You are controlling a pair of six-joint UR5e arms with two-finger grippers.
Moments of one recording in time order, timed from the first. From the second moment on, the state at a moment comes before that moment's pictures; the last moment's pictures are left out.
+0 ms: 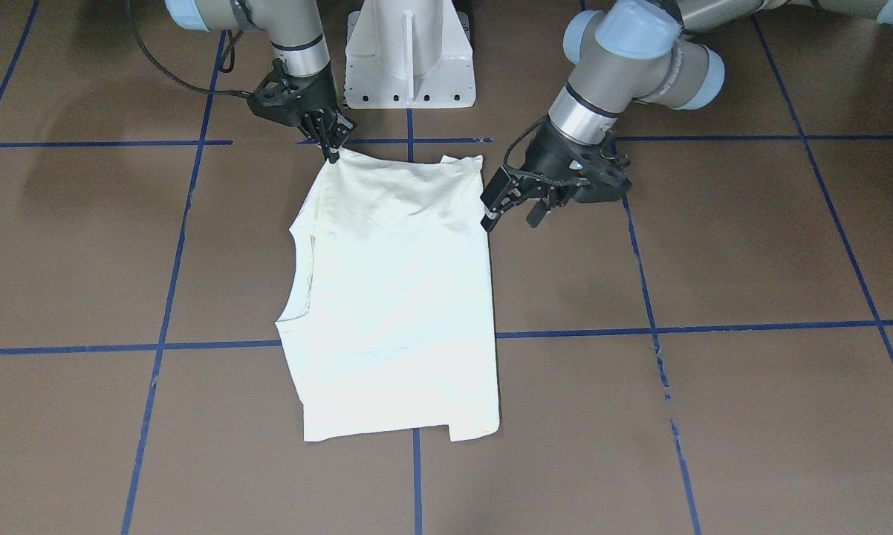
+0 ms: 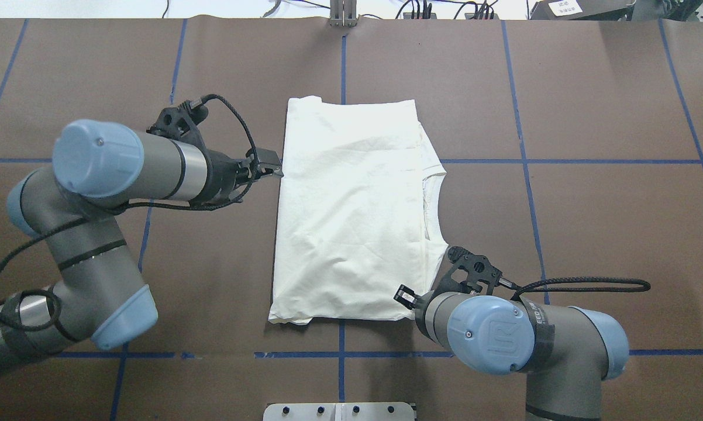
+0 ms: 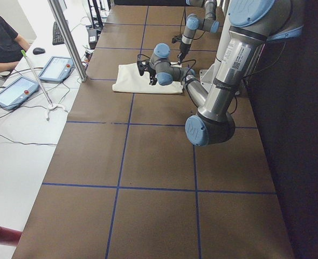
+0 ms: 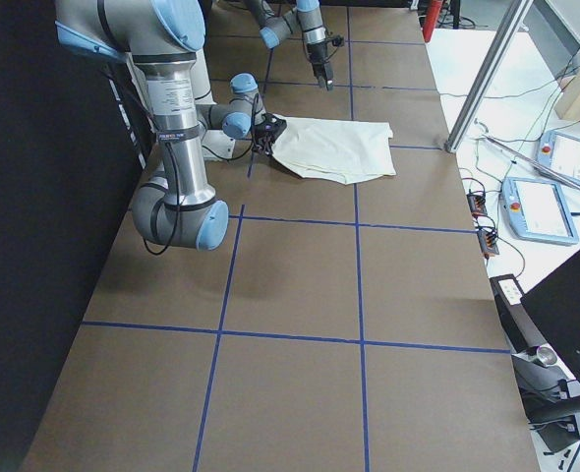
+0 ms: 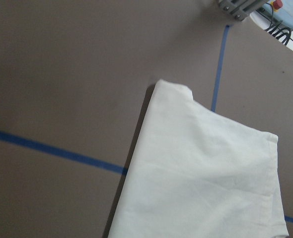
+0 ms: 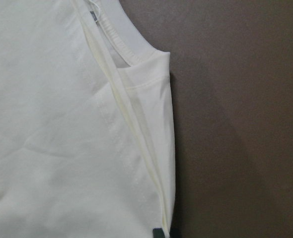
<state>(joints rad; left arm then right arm) -0.55 -1.99 -1.85 -2.05 -1.78 -1.72 0.20 -1.25 2.02 -1.47 1.50 1.98</state>
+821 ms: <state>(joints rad) -0.26 -1.94 -1.85 -1.99 -1.66 -1.89 0.21 -1.26 2.02 -1.47 1.51 1.97</state>
